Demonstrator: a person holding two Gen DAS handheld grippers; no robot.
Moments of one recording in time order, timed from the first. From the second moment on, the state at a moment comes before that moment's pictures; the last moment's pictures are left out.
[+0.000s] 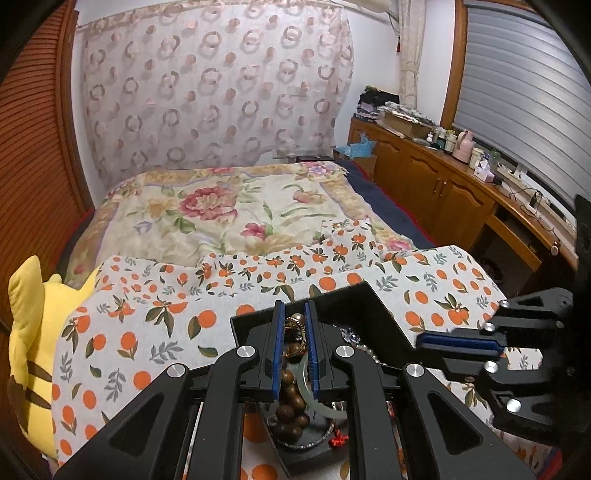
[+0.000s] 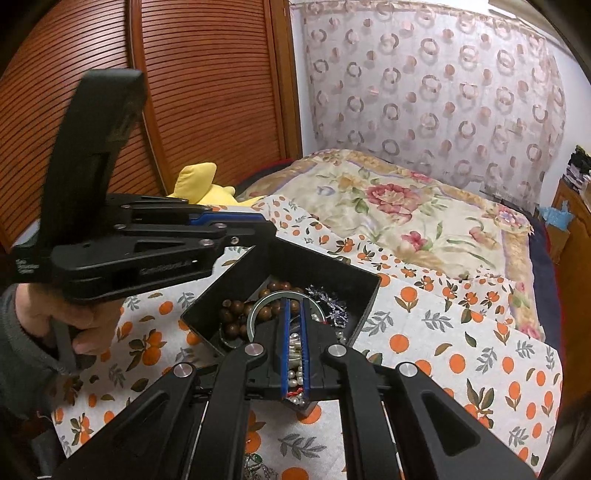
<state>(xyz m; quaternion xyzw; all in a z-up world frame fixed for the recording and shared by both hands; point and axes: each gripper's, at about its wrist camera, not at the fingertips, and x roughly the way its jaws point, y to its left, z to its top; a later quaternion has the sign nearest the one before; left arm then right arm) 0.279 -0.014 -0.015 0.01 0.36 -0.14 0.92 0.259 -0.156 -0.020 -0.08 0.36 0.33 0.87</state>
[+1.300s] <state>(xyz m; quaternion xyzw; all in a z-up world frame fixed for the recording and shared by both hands) 0.168 -0.013 -0.032 0.02 0.34 -0.14 0.93 0.162 -0.198 -0.067 -0.07 0.39 0.31 0.86</state>
